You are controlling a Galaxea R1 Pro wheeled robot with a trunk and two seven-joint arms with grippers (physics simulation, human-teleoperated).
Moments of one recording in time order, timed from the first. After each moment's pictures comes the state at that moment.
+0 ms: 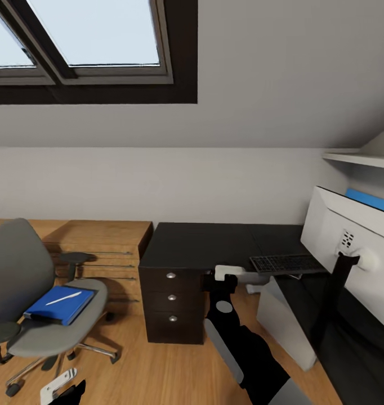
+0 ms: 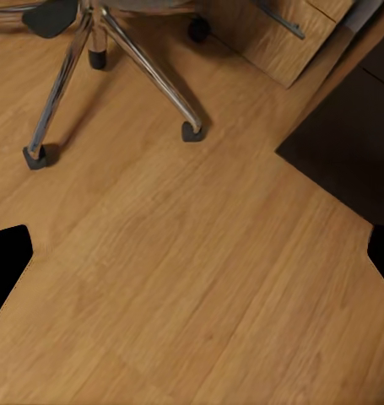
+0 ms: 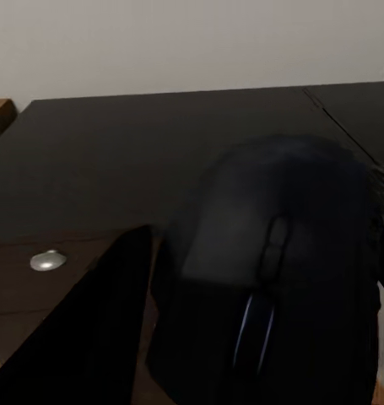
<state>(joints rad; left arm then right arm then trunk) -0.15 0.17 0.10 -0.71 0.58 0.06 0.11 -0.50 0.14 0.53 -1.18 -0.30 0.26 -0.66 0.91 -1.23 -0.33</state>
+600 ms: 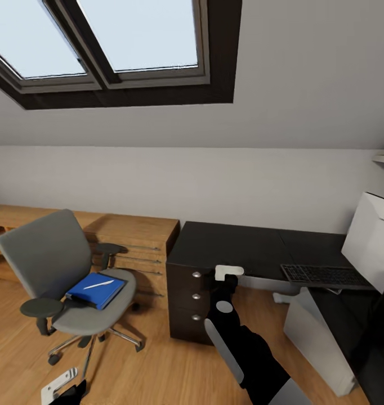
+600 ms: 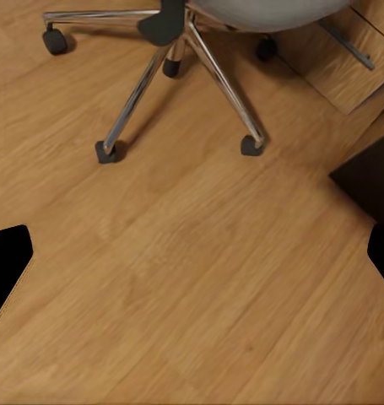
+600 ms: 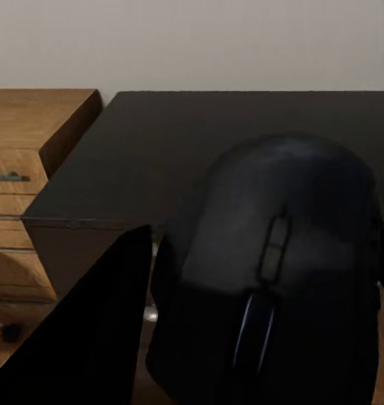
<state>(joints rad) -0.15 0.17 0.09 -0.71 0.58 0.06 0.11 -0.50 0.14 0.53 -1.18 -0.30 0.26 -0.66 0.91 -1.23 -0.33</state>
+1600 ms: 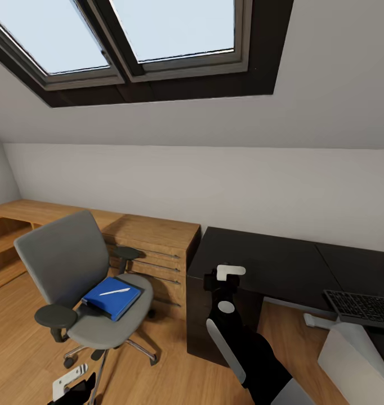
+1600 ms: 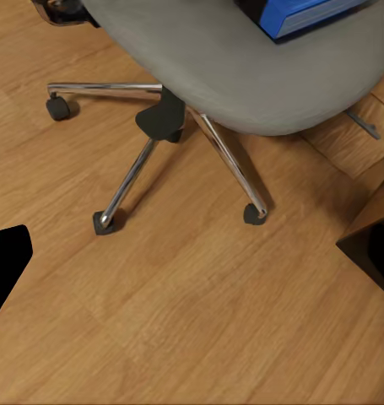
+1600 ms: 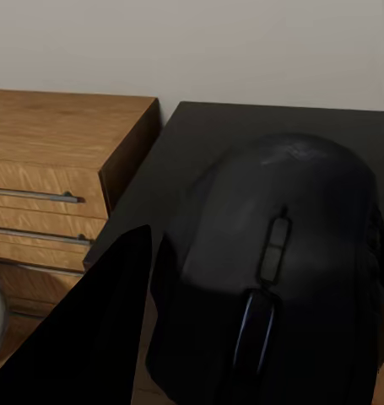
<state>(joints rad) -0.15 0.17 -0.01 -0.71 0.58 -0.05 0.11 -0.50 0.13 0.53 -1.18 -0.29 0.26 -0.66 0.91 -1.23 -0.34</state>
